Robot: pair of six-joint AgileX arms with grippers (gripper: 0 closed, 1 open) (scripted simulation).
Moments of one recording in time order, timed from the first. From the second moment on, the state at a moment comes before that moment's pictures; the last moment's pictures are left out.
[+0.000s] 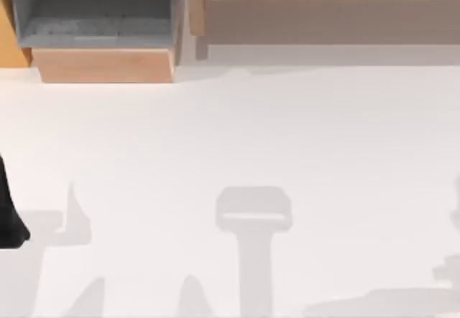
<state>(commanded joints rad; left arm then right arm) 0.00 0.00 0.00 0.00 0.00 0.00 -0.04 1.12 0.60 -1.05 -0.01 -0.04</state>
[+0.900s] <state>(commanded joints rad) 0.00 0.00 0.00 0.00 0.00 0.00 -0.04 1.13 0.58 -1.03 -0.01 -0.04</state>
